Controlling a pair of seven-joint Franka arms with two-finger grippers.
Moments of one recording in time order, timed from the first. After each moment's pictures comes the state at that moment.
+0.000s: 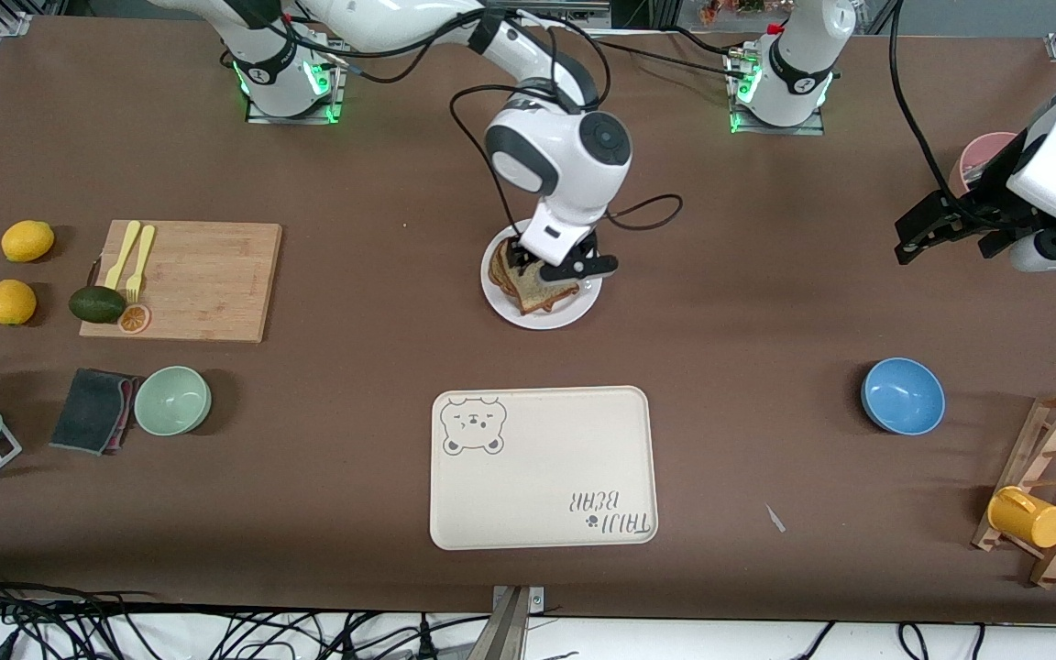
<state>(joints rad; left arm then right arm) -0.02 0.09 -0.11 -1.45 0.02 1.59 -0.24 0.72 0.78 0.24 -1.22 -0.34 1.85 0.81</state>
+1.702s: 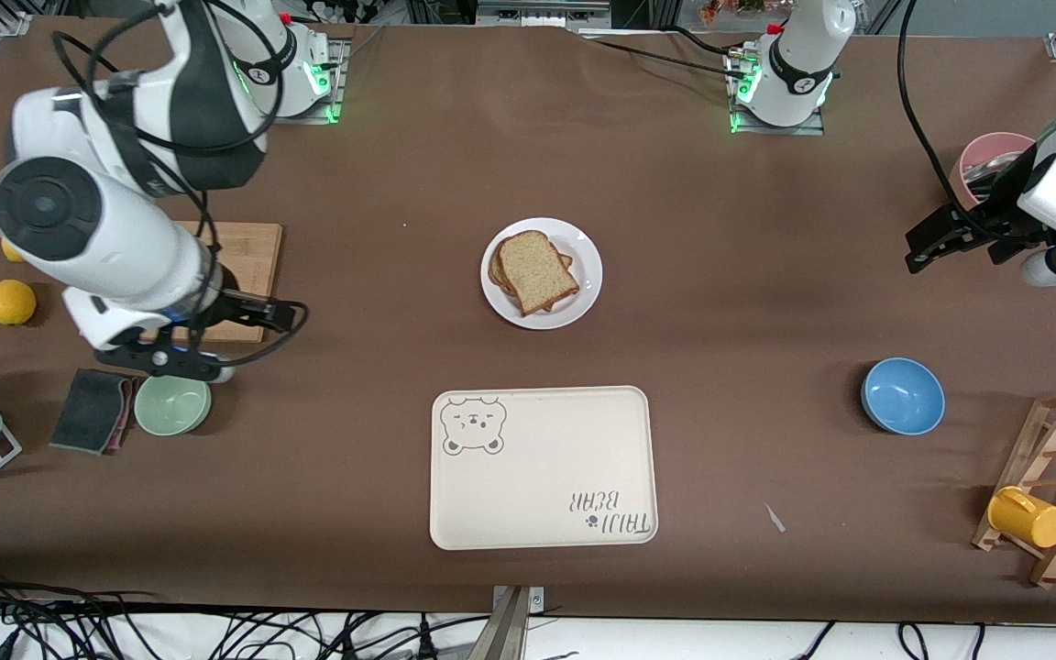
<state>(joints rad) 0.00 0.11 -0.10 -1.45 0.05 1.59 -0.24 0.39 0.41 -0.17 -1.28 0.00 1.58 0.41</state>
